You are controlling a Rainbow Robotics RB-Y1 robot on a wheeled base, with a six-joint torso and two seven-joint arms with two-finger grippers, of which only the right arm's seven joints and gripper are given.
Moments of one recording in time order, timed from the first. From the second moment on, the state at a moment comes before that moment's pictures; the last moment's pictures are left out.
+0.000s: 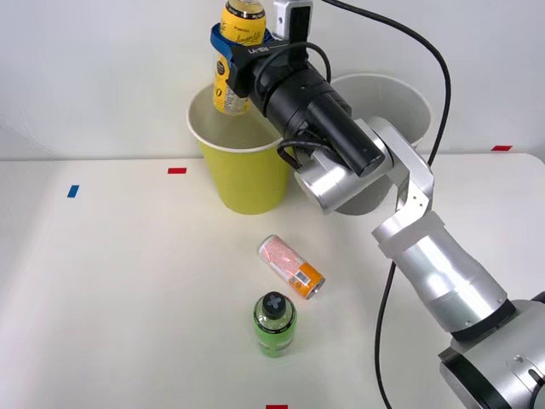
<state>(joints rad) -0.76 -0.16 0.39 -1.40 -0.05 0.04 1.04</state>
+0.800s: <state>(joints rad) -0.74 -0.15 0.39 -1.40 -0.02 0.04 1.04</state>
